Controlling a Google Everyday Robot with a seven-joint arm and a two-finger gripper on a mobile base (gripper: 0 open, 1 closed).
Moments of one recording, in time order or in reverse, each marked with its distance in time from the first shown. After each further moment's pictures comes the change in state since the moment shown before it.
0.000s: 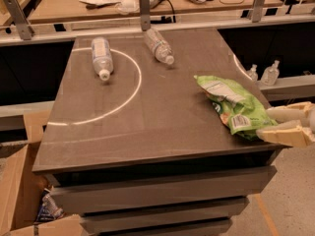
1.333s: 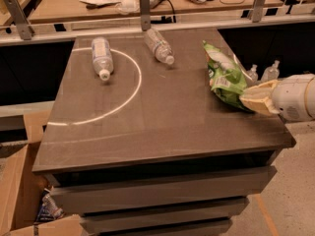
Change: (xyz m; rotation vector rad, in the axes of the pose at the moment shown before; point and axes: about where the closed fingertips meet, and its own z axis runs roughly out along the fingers) arm -0.040 -0.052 0.059 0.167 0.017 -0.125
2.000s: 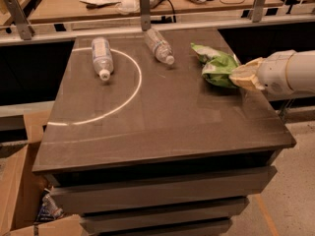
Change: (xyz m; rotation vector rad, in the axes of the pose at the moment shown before) arm -0.036 -0.047 0.041 0.008 -0.035 -0.125
